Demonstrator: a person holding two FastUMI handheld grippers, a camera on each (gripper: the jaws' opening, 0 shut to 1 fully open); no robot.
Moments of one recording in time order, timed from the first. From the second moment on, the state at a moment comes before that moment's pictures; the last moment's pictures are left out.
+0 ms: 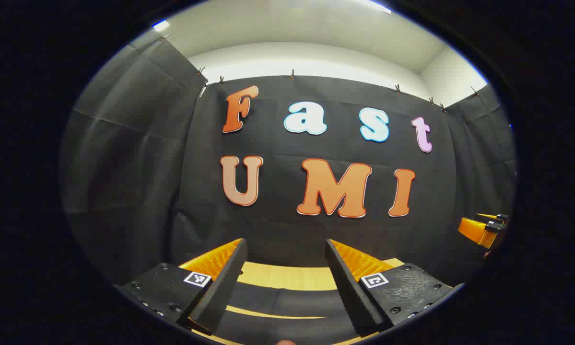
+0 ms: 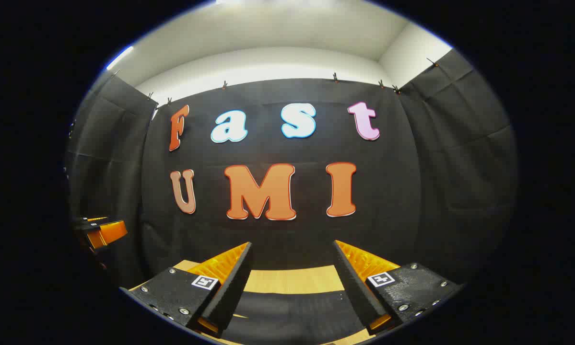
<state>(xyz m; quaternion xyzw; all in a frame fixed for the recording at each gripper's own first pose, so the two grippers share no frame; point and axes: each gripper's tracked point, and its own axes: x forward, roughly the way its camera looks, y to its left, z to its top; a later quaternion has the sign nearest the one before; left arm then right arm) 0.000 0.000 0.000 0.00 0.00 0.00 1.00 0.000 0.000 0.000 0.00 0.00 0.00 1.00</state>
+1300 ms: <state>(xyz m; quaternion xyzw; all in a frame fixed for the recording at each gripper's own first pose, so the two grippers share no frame) 0.017 -0.030 -0.090 -0.02 0.08 -0.02 1.00 0.028 -0.056 -0.064 0.01 0.04 -0.01 1.00</state>
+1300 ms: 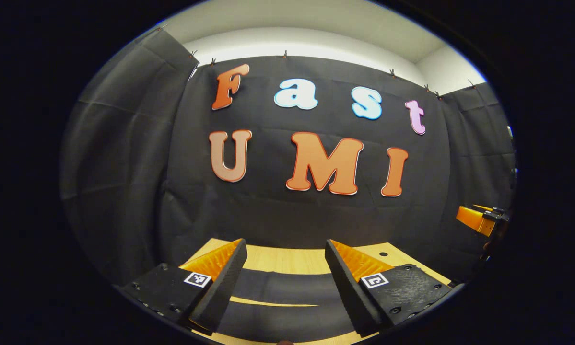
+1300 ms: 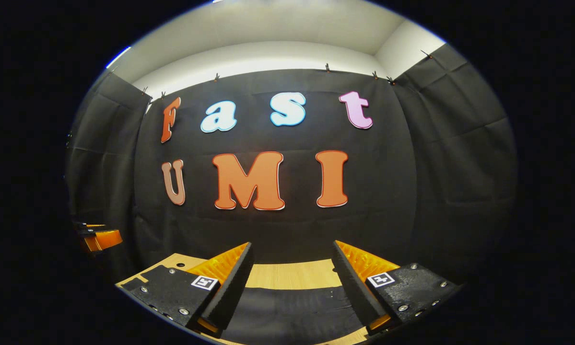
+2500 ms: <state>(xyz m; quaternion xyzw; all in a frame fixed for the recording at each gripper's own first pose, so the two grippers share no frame) 0.023 0.200 -0.317 -0.14 0.40 0.26 0.87 0.059 -0.163 -0.330 0.14 0.44 -0.09 0.88</state>
